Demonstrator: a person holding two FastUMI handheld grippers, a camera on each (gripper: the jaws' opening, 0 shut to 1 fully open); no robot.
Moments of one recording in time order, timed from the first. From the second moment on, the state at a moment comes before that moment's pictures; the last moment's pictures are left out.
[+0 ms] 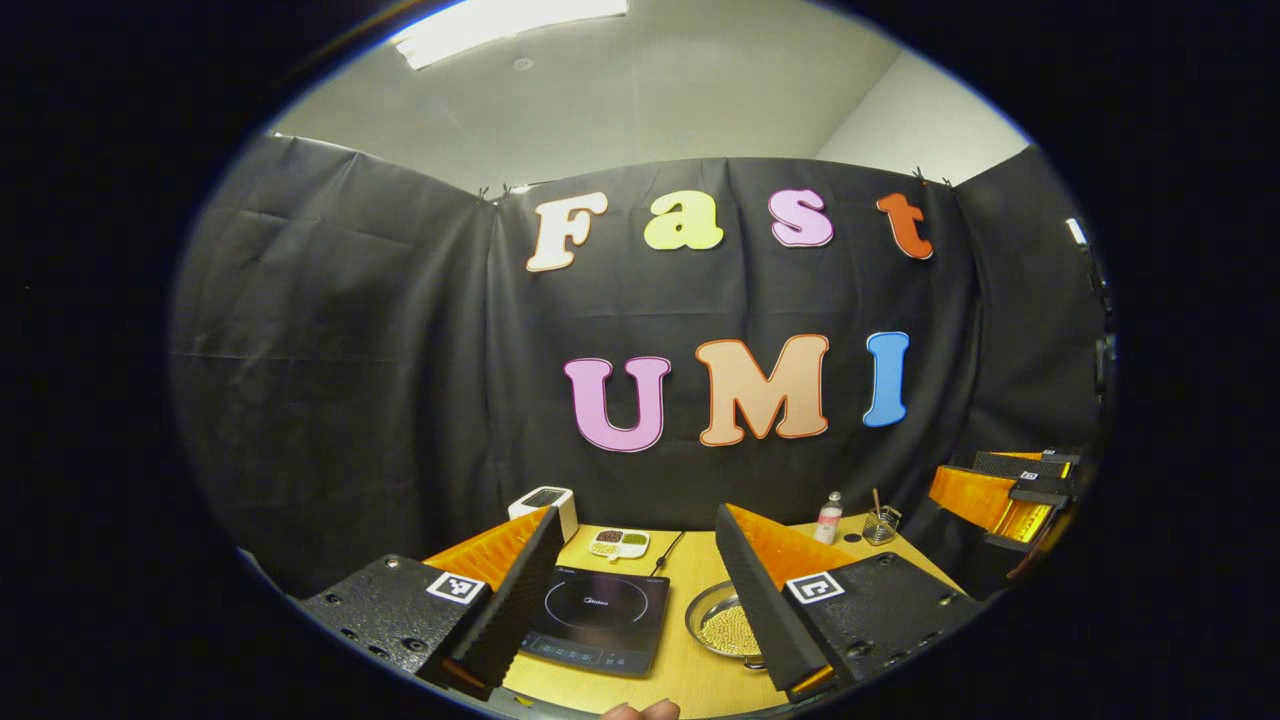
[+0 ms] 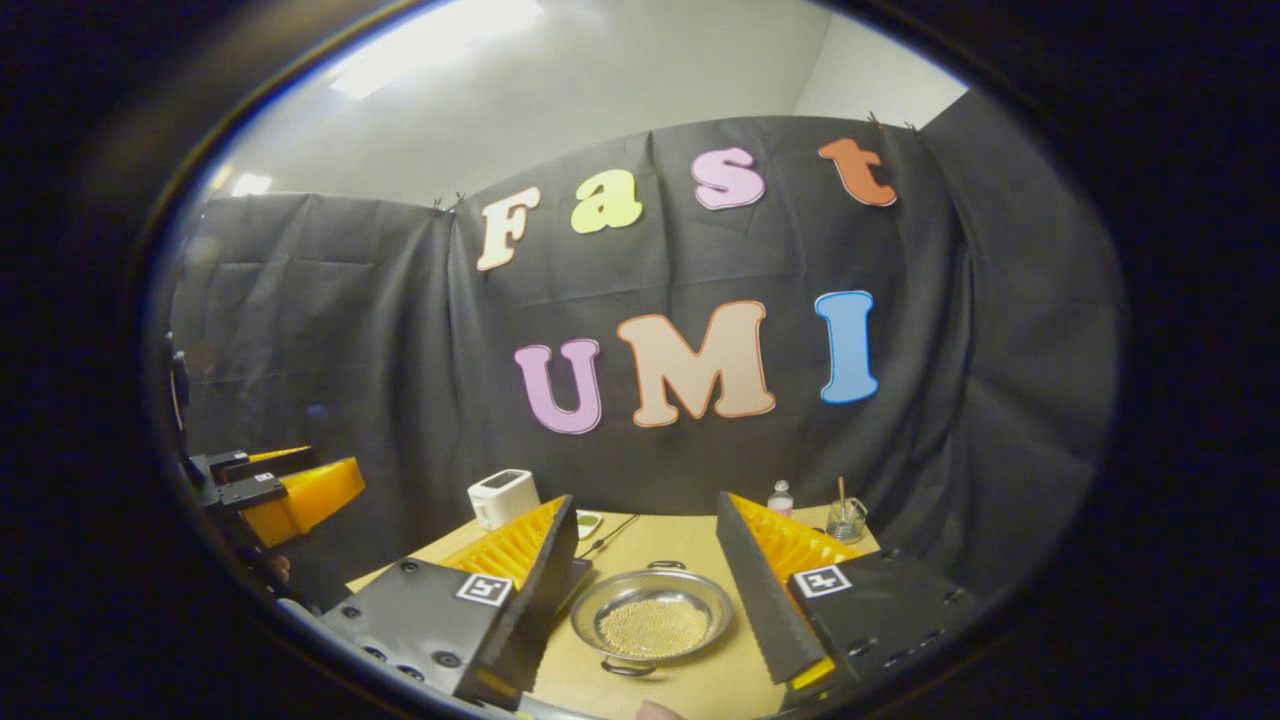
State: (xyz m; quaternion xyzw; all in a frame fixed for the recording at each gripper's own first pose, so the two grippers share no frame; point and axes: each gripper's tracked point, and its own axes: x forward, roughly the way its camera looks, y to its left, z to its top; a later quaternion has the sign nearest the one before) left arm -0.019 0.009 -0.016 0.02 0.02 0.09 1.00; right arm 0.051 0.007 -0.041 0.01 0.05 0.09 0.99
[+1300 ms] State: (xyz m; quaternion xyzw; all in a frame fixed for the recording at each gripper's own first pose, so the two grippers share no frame) left arm 0.058 0.124 -0.075 -0.02 0.05 0.07 1.00; right arm 0.133 0.086 -0.157 0.01 0.18 0.05 0.98
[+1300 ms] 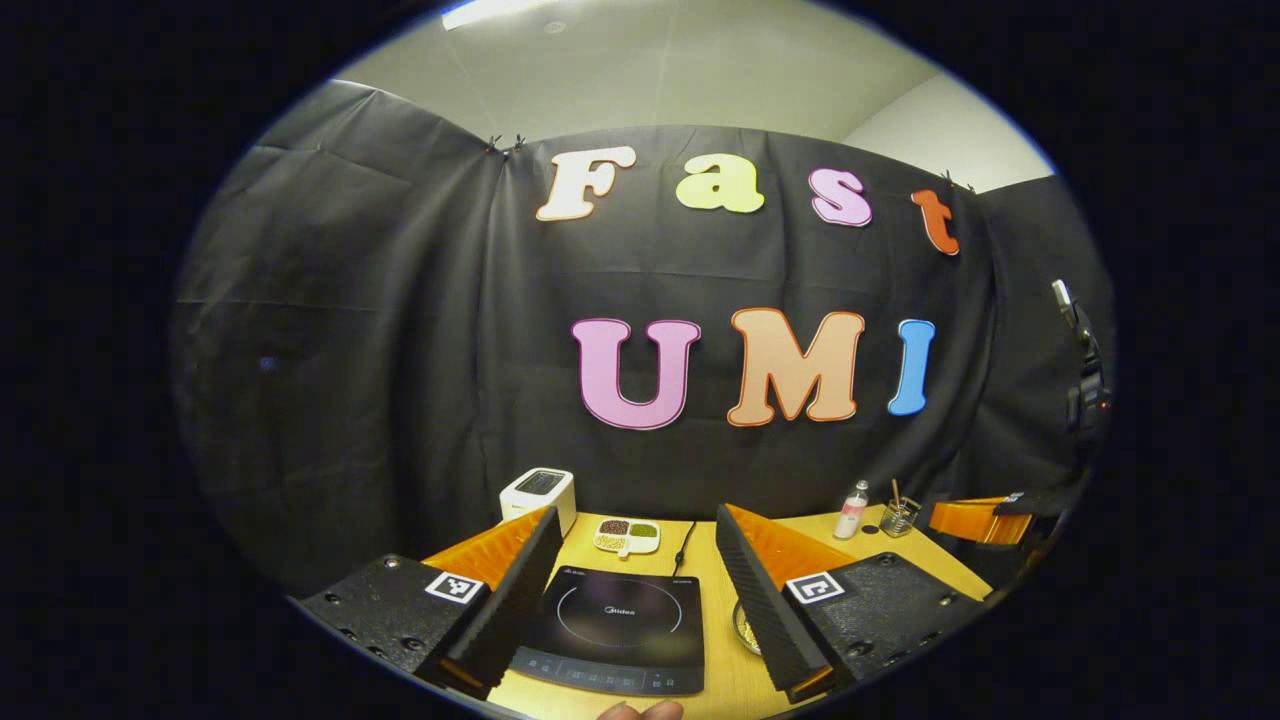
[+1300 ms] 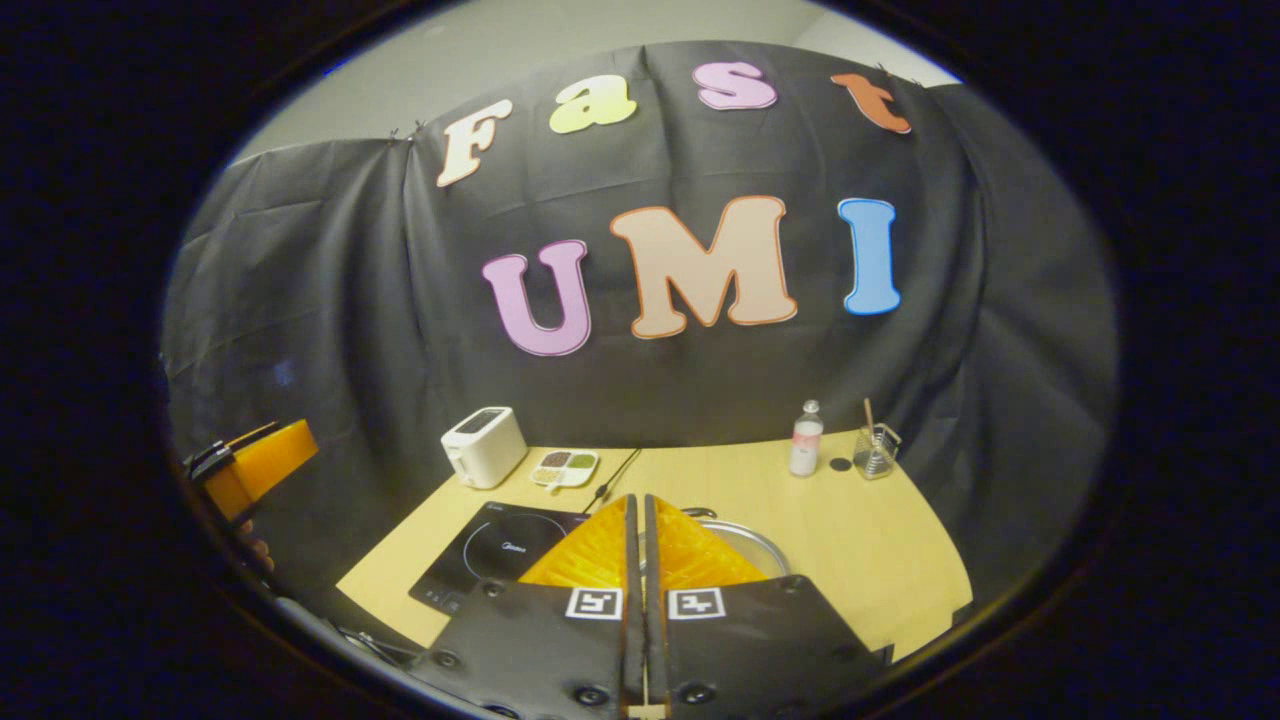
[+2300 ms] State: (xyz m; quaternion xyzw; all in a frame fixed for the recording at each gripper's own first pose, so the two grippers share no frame) left arm 0.083 0.141 -0.102 -0.04 0.09 0.14 0.99; right arm 0.128 0.095 -0.335 0.05 0.42 0.13 0.90
